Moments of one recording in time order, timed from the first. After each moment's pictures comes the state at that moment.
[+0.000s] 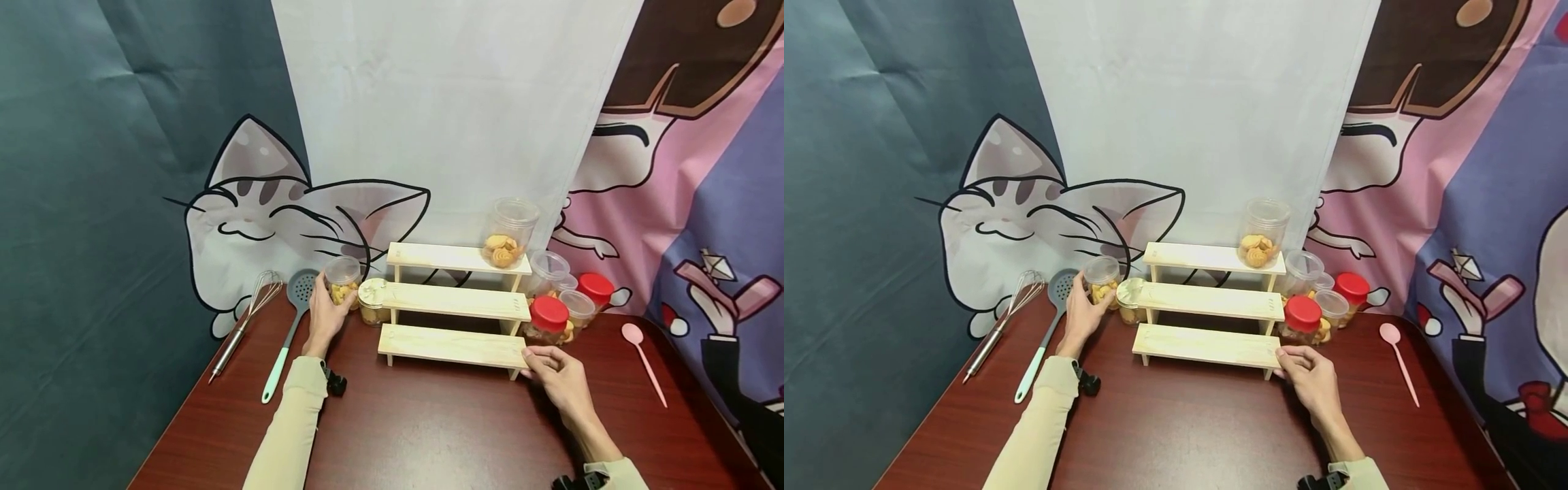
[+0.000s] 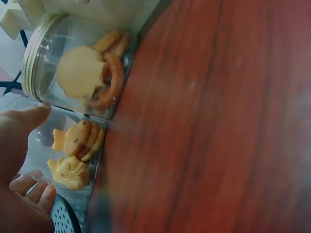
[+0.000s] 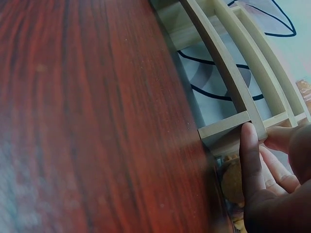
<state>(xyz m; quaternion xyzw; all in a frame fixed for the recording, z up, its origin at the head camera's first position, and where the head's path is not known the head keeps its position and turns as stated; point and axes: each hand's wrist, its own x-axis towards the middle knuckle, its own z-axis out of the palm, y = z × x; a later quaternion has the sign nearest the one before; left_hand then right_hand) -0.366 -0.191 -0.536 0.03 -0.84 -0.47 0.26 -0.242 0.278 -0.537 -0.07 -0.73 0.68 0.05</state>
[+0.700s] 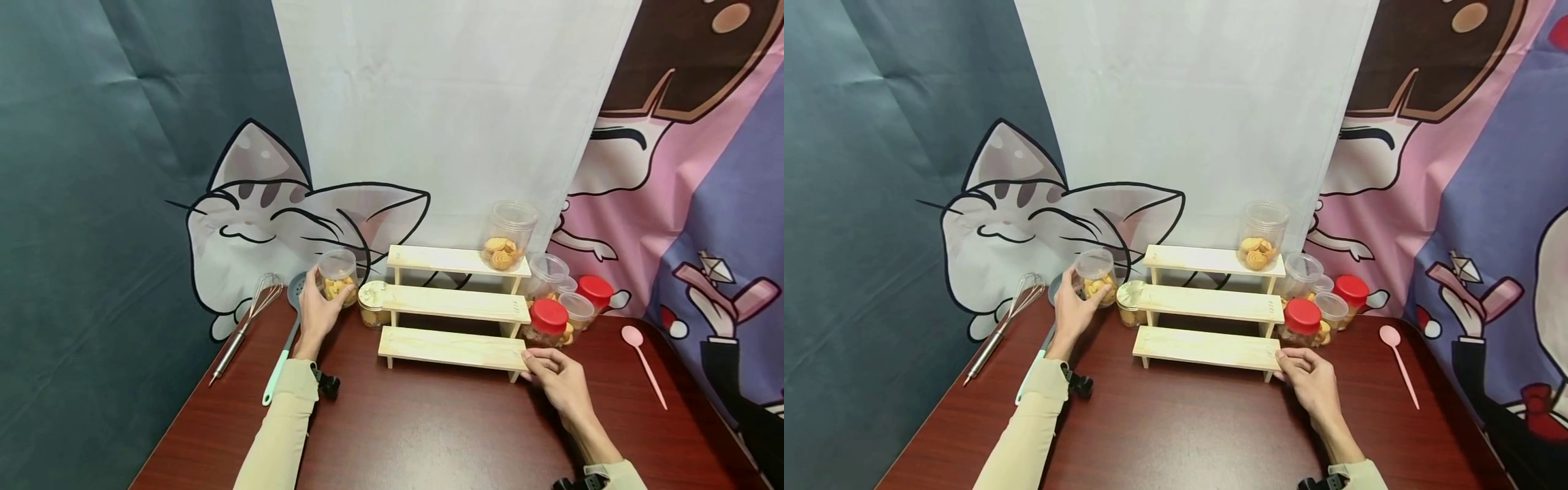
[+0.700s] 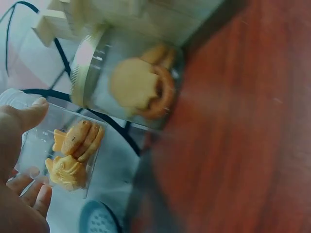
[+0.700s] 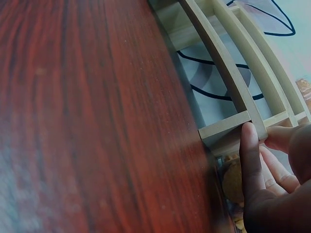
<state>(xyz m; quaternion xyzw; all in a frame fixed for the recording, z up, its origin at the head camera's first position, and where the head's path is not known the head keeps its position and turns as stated) -0.354 -0.199 -0.505 0.03 -0.82 -0.49 0.28 -0.243 0.278 -0.539 -0.08 -0.73 0.68 0.05</state>
